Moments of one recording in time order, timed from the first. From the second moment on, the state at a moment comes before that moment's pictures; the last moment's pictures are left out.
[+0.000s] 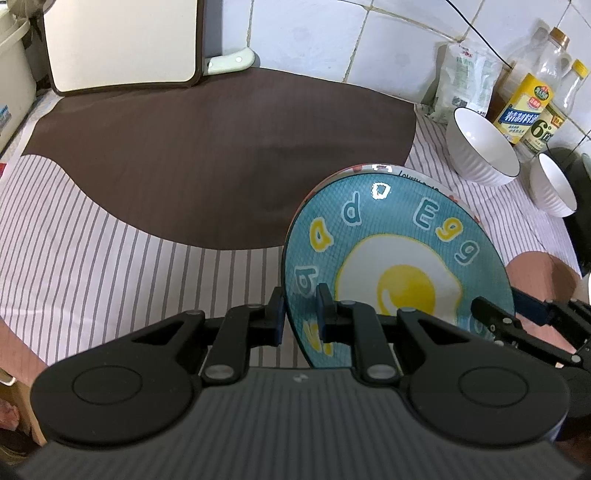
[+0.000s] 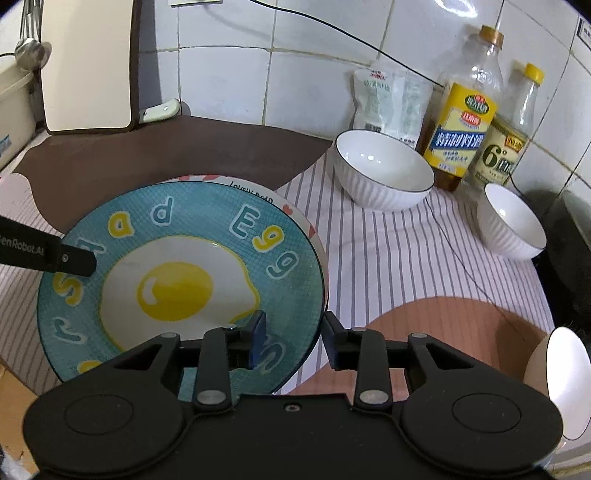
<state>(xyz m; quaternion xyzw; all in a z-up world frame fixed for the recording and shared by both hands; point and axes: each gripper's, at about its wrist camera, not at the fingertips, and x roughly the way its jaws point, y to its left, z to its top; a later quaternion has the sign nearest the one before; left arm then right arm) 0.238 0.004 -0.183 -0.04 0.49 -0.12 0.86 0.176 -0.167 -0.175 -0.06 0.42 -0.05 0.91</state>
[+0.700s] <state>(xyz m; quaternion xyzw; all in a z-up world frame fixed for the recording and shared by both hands) 0.224 -0.018 -0.189 0.02 0.45 -0.08 0.89 0.168 -0.179 -0.183 -0.05 0.37 -0.05 0.93</state>
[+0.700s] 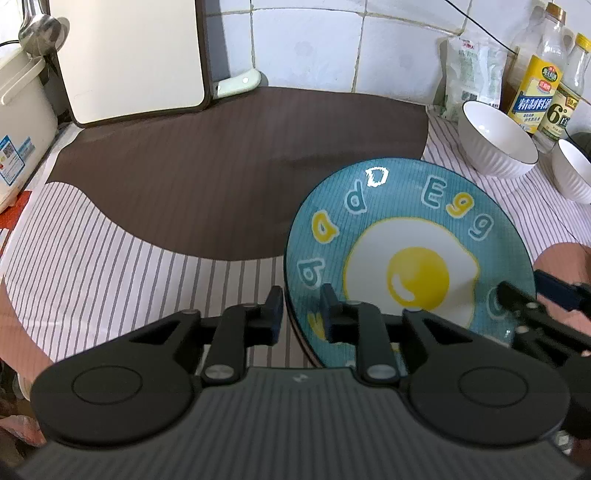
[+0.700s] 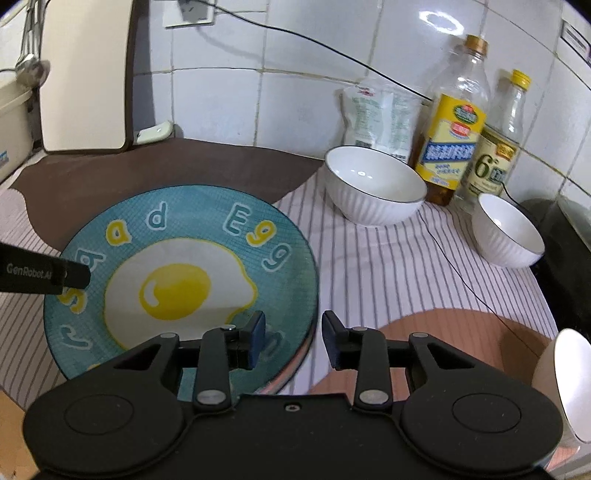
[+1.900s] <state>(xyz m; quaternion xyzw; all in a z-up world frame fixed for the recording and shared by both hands) 0.086 -0.066 -0.058 0.02 0.42 -0.21 0.89 0.005 -0.244 -0.065 -0.04 0.24 0.04 0.97</state>
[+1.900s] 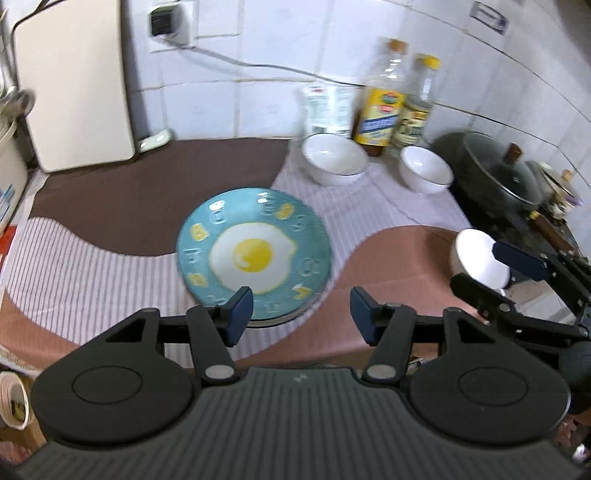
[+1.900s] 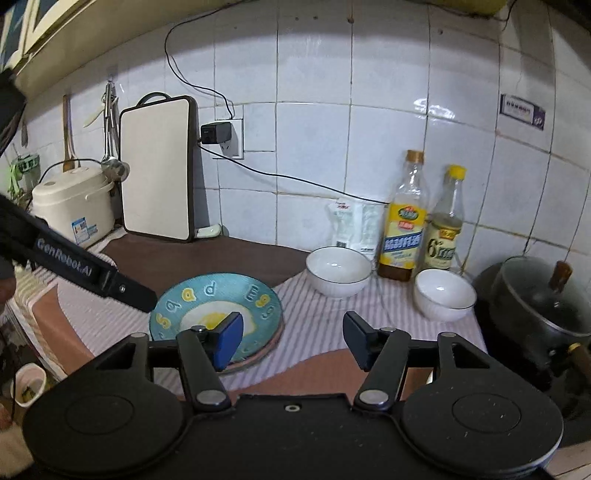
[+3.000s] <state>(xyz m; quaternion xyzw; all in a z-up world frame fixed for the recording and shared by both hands) 0.072 -0.265 -0.111 0.10 0.38 -0.32 0.86 -0.045 -0.364 -0.151 0.01 0.23 -0.12 0.97</state>
